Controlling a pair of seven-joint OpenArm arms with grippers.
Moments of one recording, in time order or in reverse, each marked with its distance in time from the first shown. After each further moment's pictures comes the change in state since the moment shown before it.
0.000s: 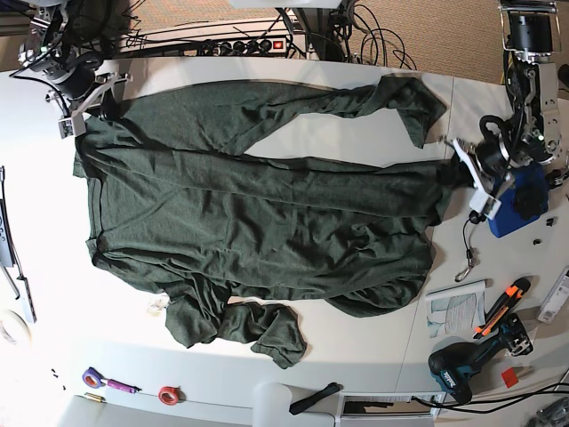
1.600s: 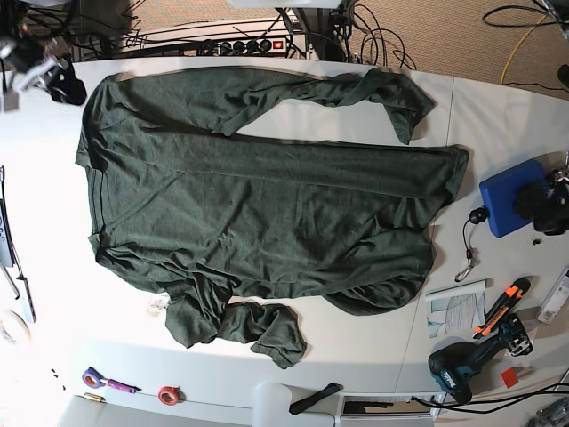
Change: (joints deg) left arm -2.6 -13.8 -26.1 0.2 -38.1 -4.3 23.5; right arm -0.8 -2.5 31.3 -1.8 51.4 5.7 -35.0
